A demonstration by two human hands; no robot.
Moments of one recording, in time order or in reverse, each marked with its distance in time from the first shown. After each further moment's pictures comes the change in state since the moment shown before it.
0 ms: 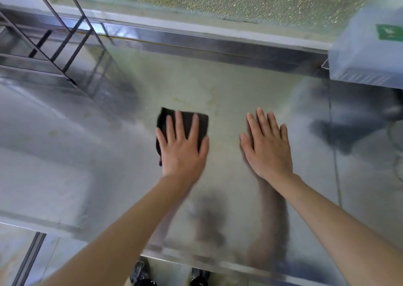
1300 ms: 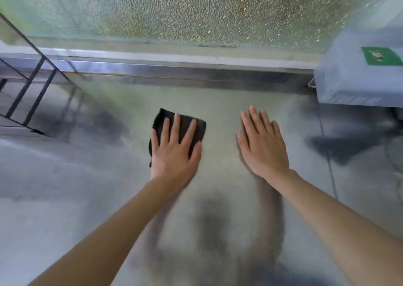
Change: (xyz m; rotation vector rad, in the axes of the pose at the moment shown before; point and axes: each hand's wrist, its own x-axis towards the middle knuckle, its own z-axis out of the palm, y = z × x) left_hand 0.091 0.004 -0.006 -0.010 -0.027 0.197; right_hand 0.080 0.022 -0.014 0.027 0.019 0.029
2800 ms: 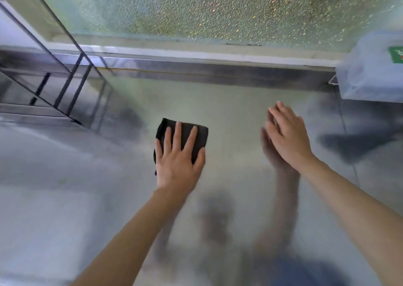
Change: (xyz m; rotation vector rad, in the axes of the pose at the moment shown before) left_hand -0.047 -0.046 -0.011 -0.013 -0.068 -0.100; right_hand -0.002 -0.006 -0.007 0.303 0.099 0.074
